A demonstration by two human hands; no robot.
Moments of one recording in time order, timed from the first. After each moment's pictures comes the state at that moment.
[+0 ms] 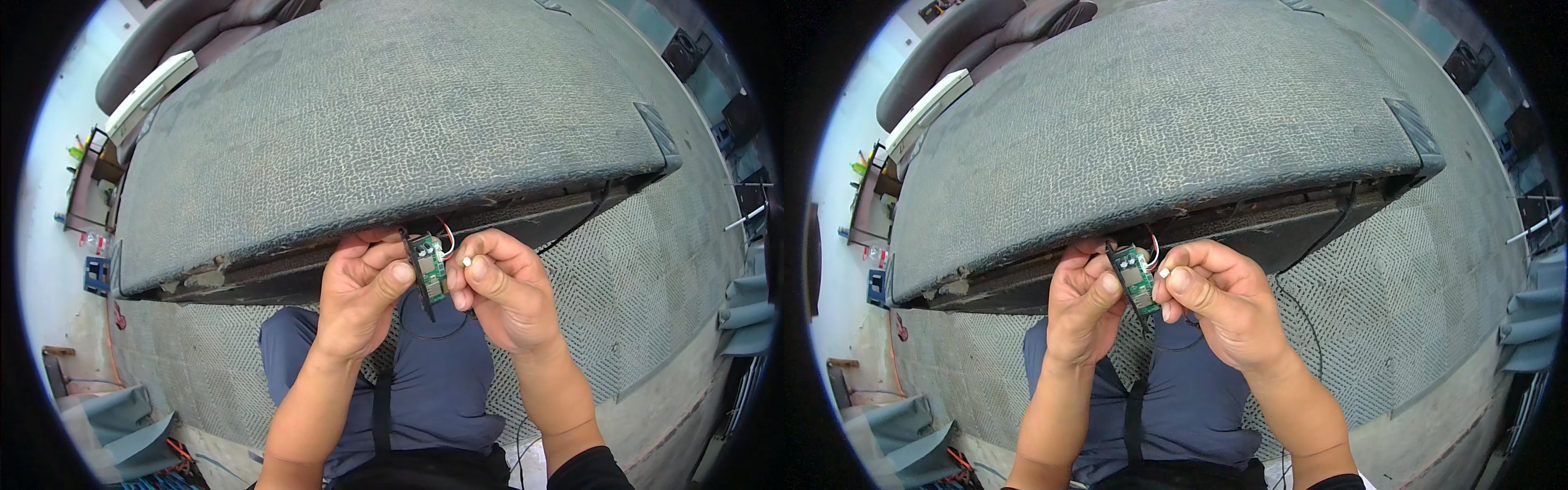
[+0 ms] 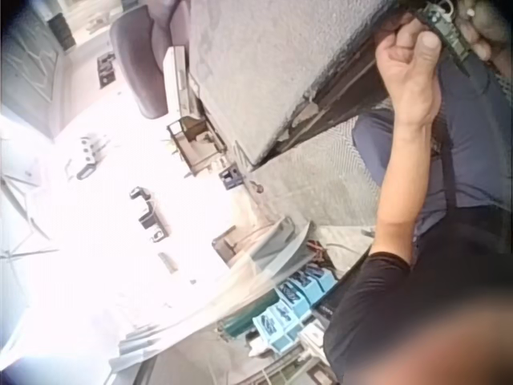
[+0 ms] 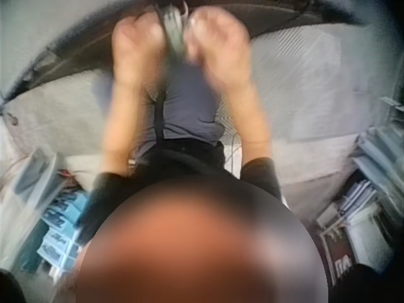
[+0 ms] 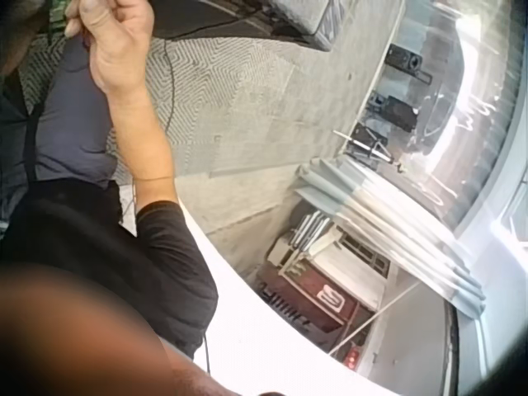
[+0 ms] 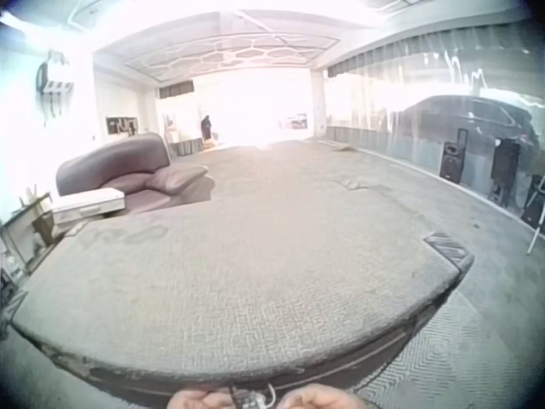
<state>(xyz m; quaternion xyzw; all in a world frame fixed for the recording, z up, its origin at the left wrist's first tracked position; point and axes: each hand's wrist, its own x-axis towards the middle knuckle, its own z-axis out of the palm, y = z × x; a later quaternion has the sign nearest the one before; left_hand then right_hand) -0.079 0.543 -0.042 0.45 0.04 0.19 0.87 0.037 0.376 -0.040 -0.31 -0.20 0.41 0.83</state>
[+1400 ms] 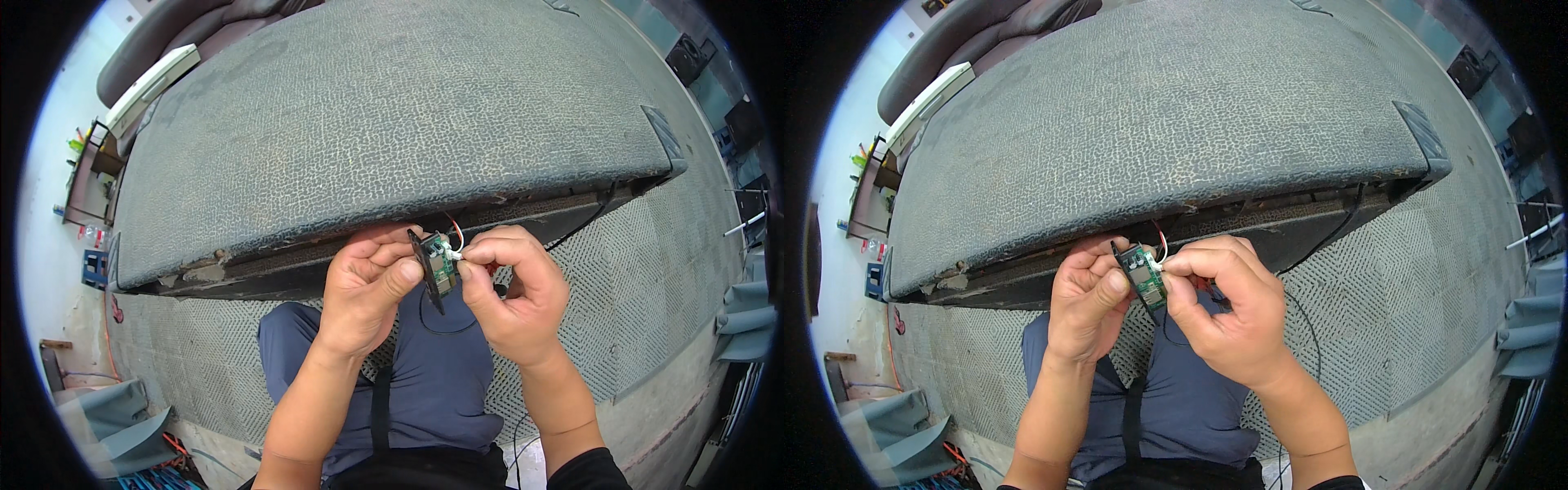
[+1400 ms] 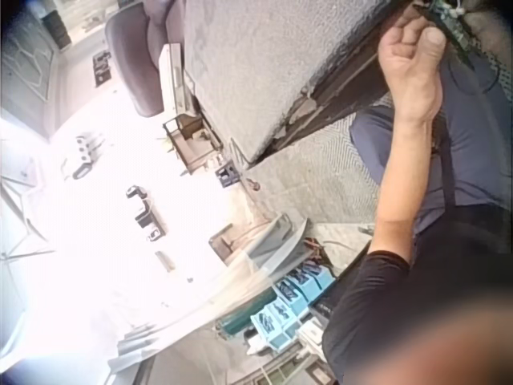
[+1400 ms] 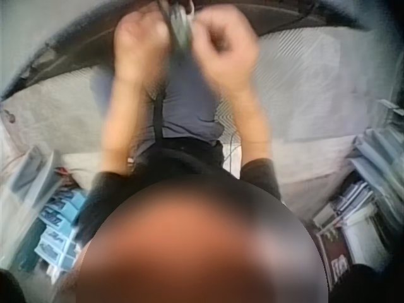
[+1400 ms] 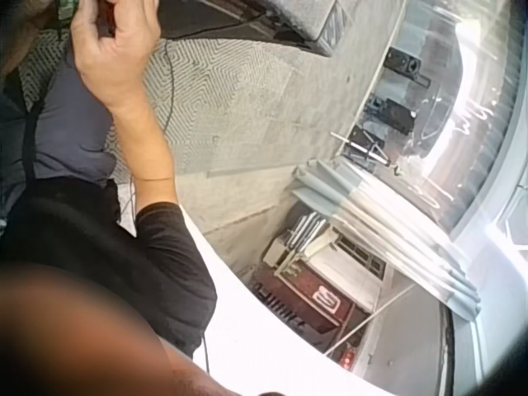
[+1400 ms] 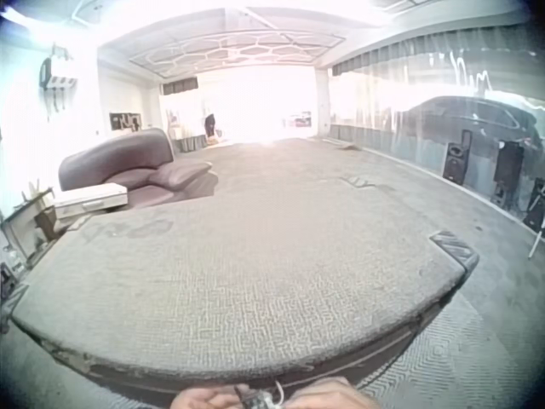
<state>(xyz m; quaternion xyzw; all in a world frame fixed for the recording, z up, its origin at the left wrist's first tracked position) -0.079 0.542 -0.044 0.44 0.08 0.19 0.88 0.034 0.379 -0.031 -0.64 -0.42 -0.02 0.64</state>
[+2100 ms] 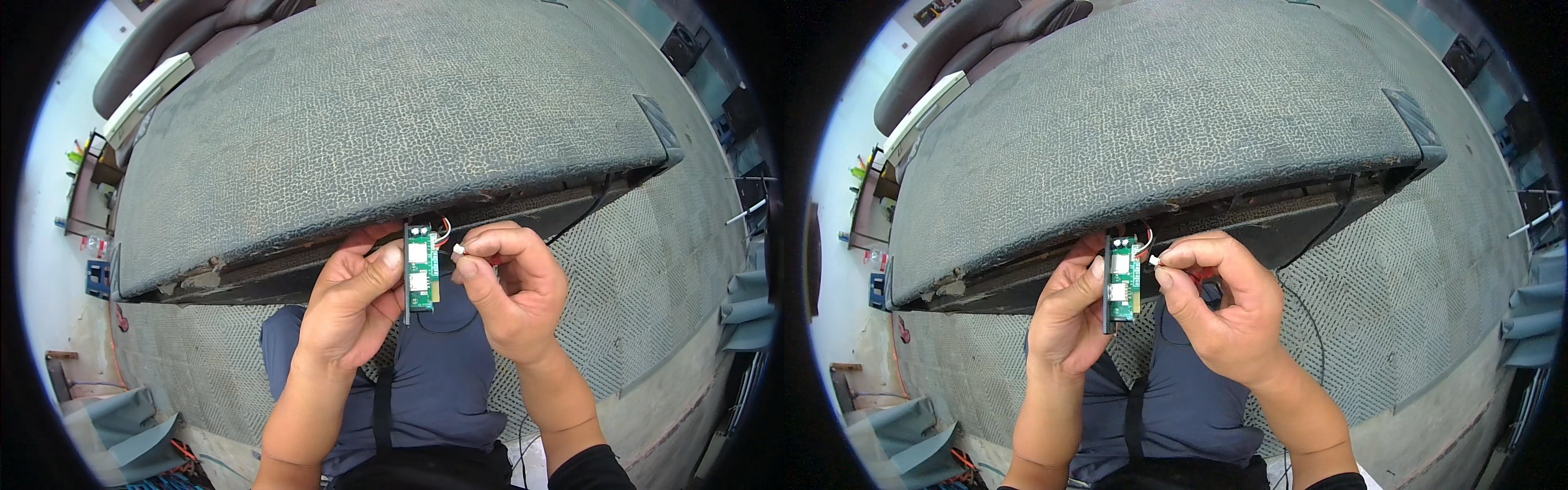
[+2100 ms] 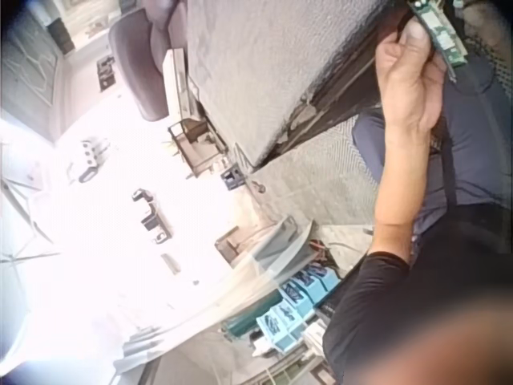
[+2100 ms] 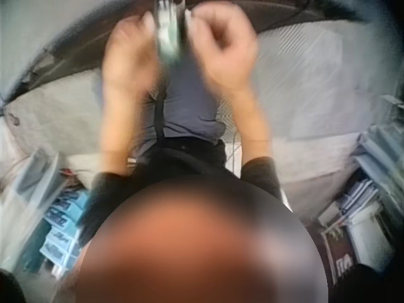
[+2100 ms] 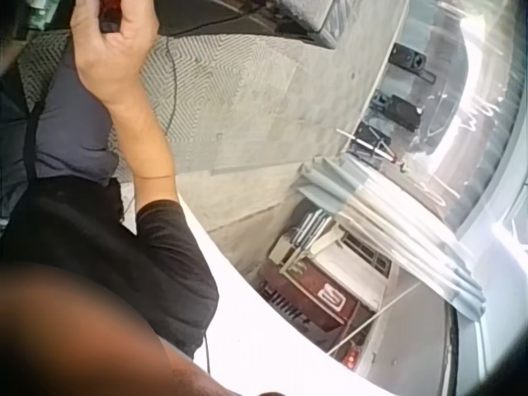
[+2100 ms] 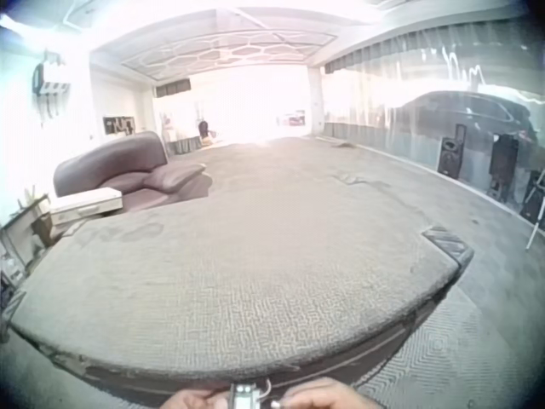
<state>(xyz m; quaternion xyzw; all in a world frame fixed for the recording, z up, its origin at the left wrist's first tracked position) -0.081 0.545 -0.013 0.33 0.14 0.09 0.93 0.027 0.380 -0.034 -0.55 -0.34 0.09 0.76</state>
